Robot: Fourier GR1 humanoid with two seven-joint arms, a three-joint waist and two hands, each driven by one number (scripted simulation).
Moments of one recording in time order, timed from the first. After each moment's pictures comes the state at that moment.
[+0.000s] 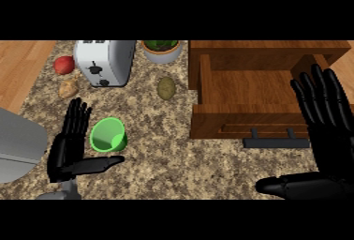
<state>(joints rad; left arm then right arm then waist) -0.01 0.05 0.08 -1.47 0.12 0.01 -0.27 -0.08 -0.06 -0.01 -2.06 -0.11 0.09 0.13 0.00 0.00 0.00</state>
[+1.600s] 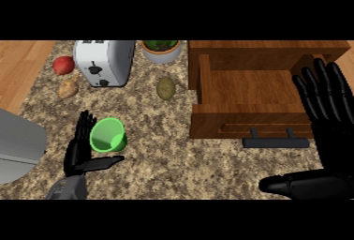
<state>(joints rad) -0.25 0.13 0.21 -0.69 0.13 -0.09 -0.76 -0.12 -0.07 -0.03 -2.07 -0.13 0.10 0.19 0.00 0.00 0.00</state>
